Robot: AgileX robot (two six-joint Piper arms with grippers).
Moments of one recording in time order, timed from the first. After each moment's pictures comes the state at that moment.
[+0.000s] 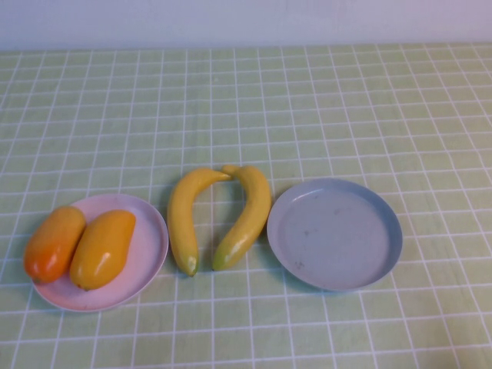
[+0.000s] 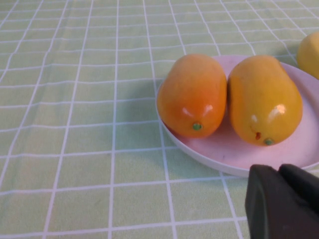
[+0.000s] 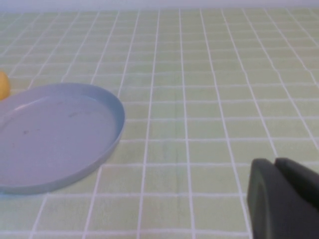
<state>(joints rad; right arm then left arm) 0.11 -0.01 0.03 0.06 0.32 0.00 -0.09 -0.01 0.02 0.02 0.37 -0.02</state>
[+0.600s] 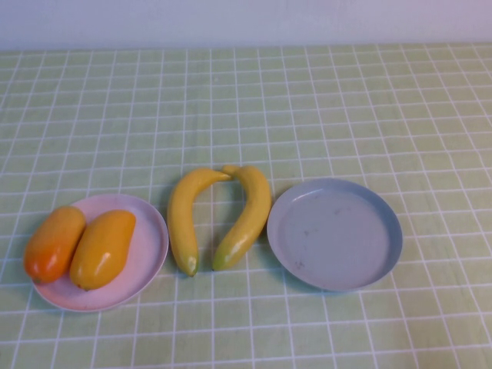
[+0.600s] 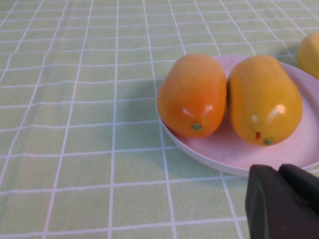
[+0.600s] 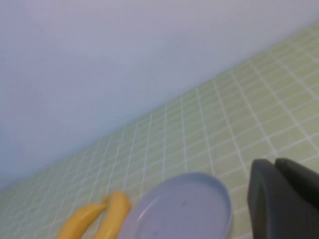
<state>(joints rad) 0.11 -0.01 0.00 0.60 0.13 0.00 -0.09 -0.01 0.02 0.02 0.37 -0.02</state>
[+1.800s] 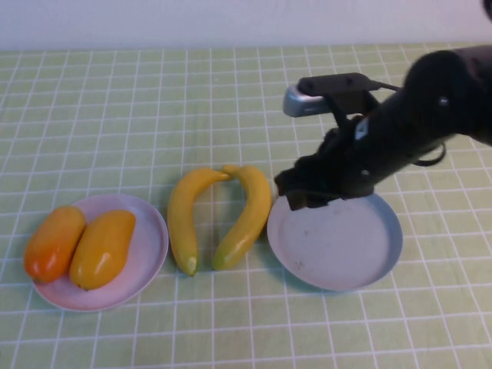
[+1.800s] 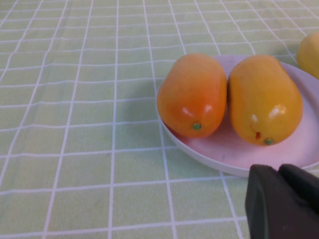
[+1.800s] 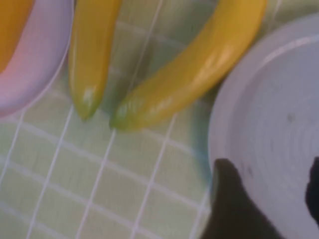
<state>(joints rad) 0.59 1.66 -1.35 0.21 0.85 0.09 -0.09 -0.01 0.02 0.02 0.37 -0.02</state>
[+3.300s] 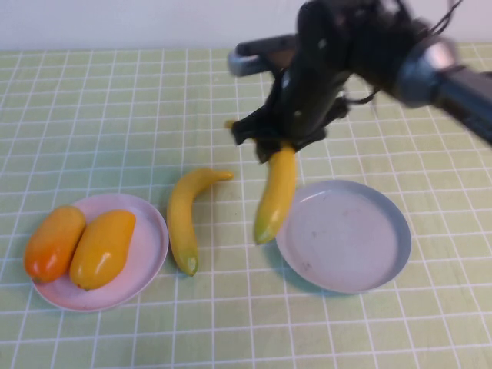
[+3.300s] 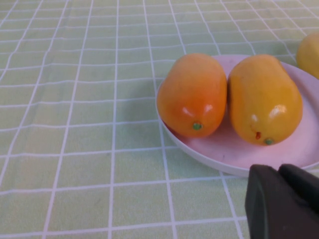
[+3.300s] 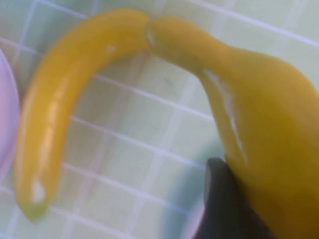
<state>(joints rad) 0.61 2.13 -2.07 0.02 1.18 0.21 -0.09 -0.01 0.02 0.02 0.37 -0.02</state>
